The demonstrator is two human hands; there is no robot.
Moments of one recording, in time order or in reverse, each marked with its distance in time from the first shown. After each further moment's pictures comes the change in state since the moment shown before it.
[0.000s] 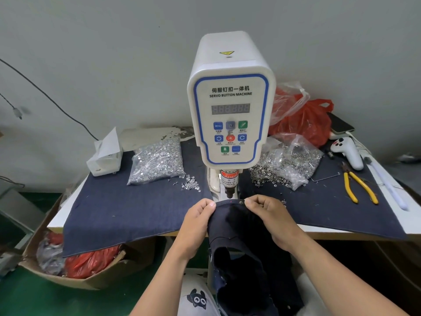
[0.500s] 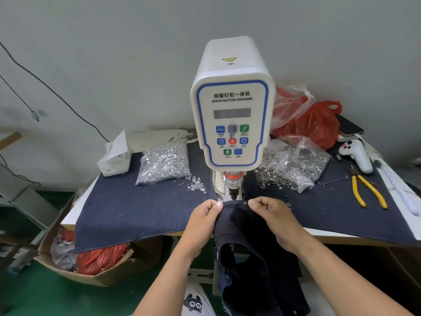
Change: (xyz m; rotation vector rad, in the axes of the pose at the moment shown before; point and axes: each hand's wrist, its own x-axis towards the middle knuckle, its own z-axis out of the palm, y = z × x) left_hand -0.003 0.012 0.005 0.120 0.053 -0.034; right_hand 0.002 -0.002 0.000 0.022 0.014 0.037
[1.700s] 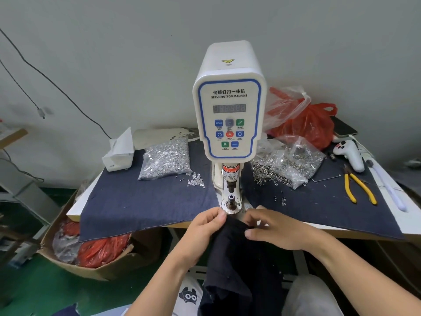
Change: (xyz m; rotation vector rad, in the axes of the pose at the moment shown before) left_hand -0.059 0.021 -0.002 -0.283 -0.286 0.003; right_hand -0.046 -0.042 -0.024 -0.679 -0.596 -0.128
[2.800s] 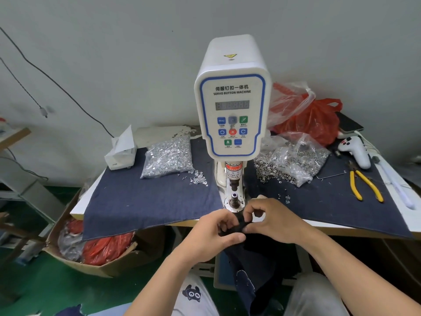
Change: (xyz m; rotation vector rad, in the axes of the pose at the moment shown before) left_hand 0.002 0.006 -0.001 0.791 0.025 0.054; right_hand 0.026 0.009 0.009 -0.127 0.298 -0.047
